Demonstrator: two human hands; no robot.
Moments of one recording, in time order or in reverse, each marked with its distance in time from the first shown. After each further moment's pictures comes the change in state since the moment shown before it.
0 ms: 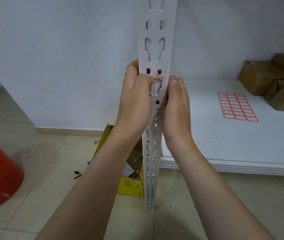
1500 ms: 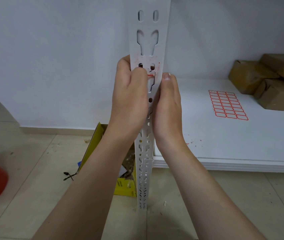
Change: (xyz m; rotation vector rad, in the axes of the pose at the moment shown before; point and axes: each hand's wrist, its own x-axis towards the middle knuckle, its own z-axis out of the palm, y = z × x) left_hand 0.002 -0.002 0.007 0.046 0.034 0.032; right_hand 0.002 0.011 0.007 0.008 0.006 -0.054
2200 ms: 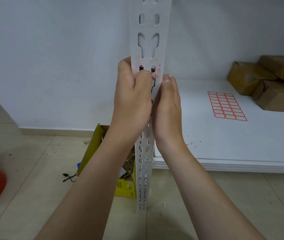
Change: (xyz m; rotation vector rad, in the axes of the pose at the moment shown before) left_hand 0.002 -0.007 -0.001 0.047 -0.047 0.083; right_hand 0.000 0.000 0.000 0.000 0.017 -0.006
